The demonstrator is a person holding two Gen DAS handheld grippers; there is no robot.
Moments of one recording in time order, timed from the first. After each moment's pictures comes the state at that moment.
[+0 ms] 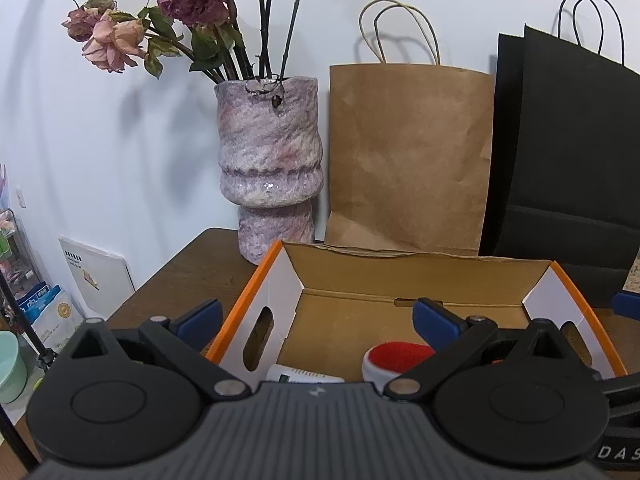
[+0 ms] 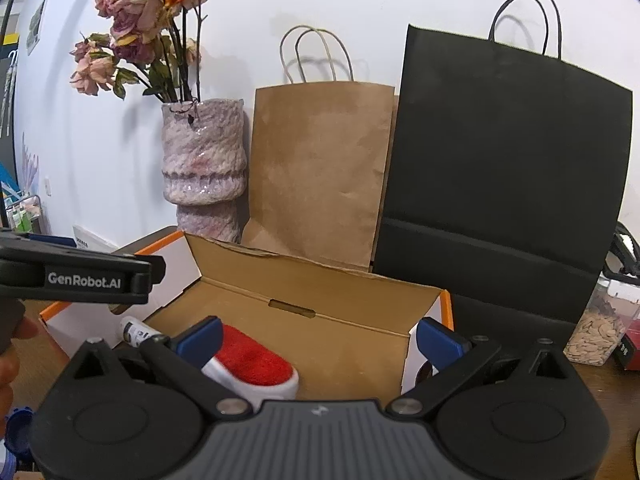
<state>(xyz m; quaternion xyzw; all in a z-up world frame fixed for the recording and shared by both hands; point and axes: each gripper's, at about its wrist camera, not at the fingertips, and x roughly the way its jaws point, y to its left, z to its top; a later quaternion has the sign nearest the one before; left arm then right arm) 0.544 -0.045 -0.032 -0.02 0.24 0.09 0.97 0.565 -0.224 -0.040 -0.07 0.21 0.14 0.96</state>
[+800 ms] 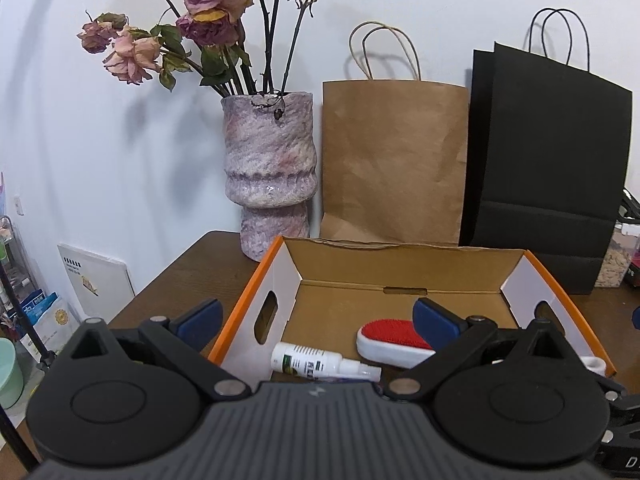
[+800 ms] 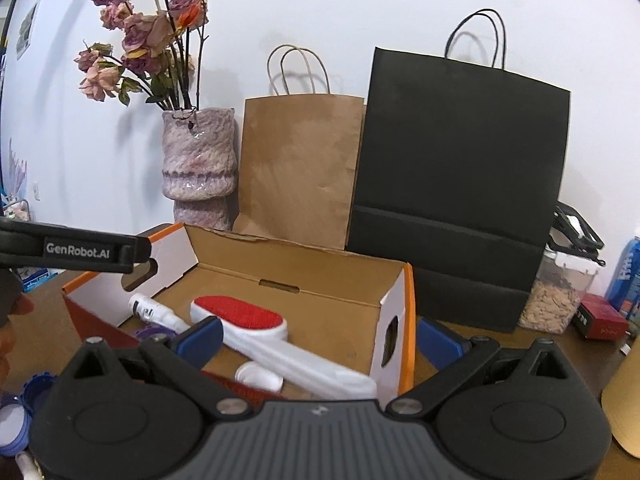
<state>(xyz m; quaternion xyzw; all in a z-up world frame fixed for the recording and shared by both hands) 0.493 -0.046 -0.028 -0.01 0.22 0.07 0.97 0.497 -0.245 -0.043 -0.06 0.20 0.11 0.97</state>
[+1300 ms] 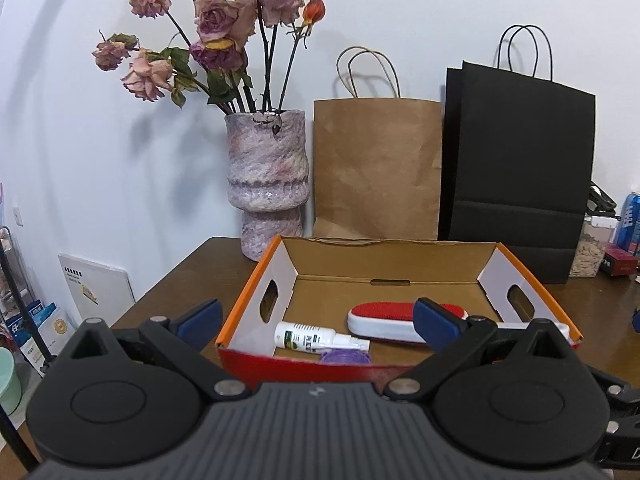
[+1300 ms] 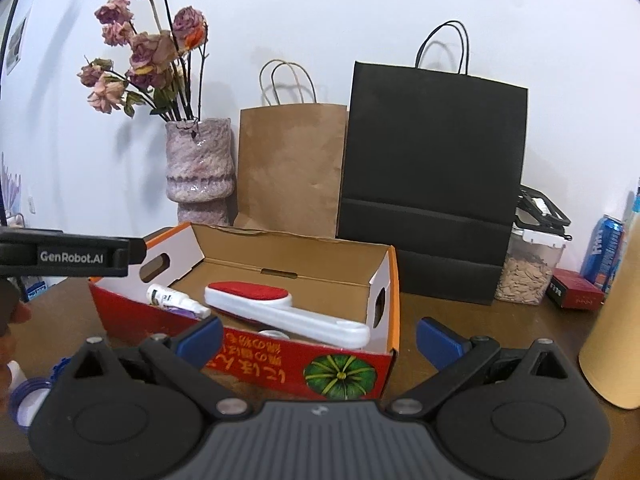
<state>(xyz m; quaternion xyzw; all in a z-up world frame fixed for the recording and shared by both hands) 0.436 -0.051 -0.026 -0.01 0.20 0.05 0.98 0.436 -0.252 -0.042 -0.04 0.19 0.09 0.98</state>
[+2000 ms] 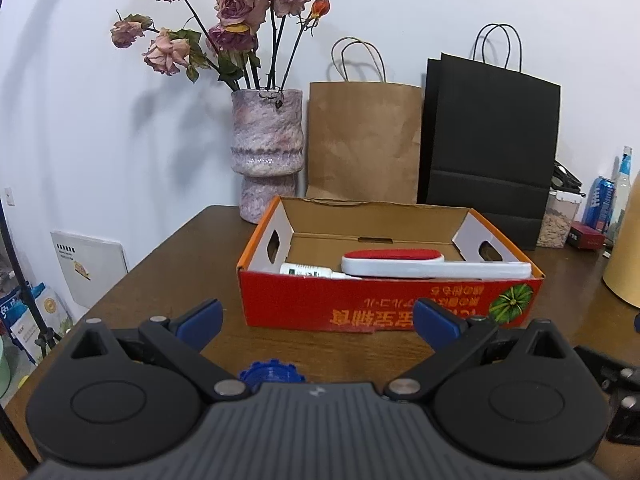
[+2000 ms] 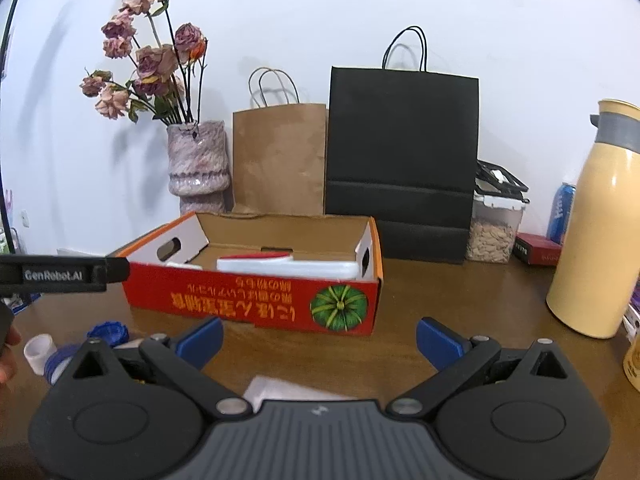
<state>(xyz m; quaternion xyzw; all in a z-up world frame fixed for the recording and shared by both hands) 0.363 -0.033 -0.044 -0.02 0.21 0.02 0.98 0.352 -0.257 -0.059 -0.02 0.19 0.05 0.98</state>
